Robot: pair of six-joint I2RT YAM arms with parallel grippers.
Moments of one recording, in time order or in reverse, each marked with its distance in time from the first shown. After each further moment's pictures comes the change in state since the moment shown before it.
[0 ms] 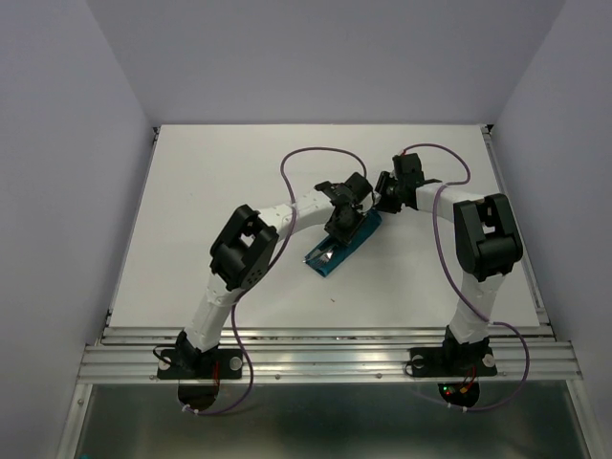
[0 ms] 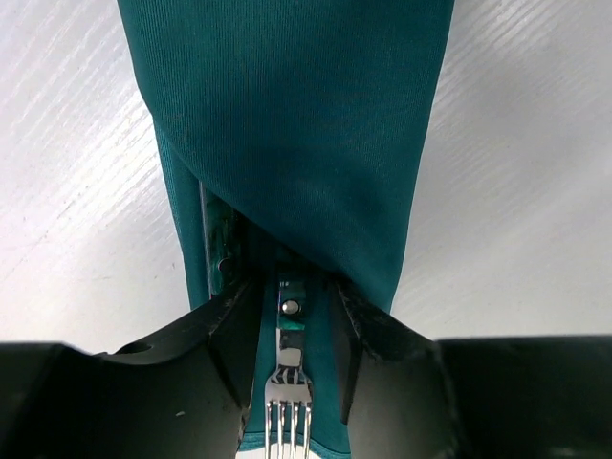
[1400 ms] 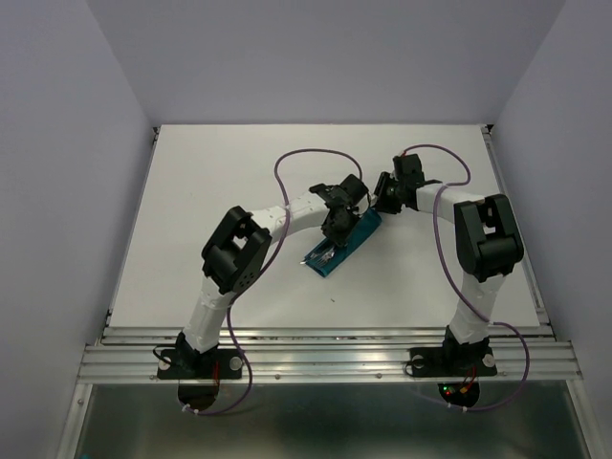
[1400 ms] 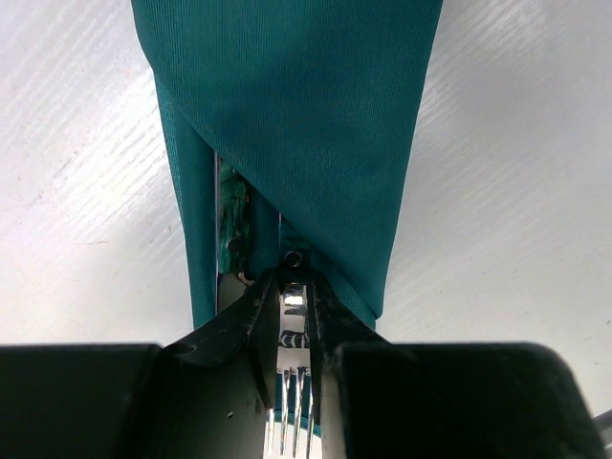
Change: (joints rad) left arm 0.000 -0.079 -0.102 0.028 0.005 -0.014; right arm 0.000 -0.006 -0.010 0.002 -0.003 0.004
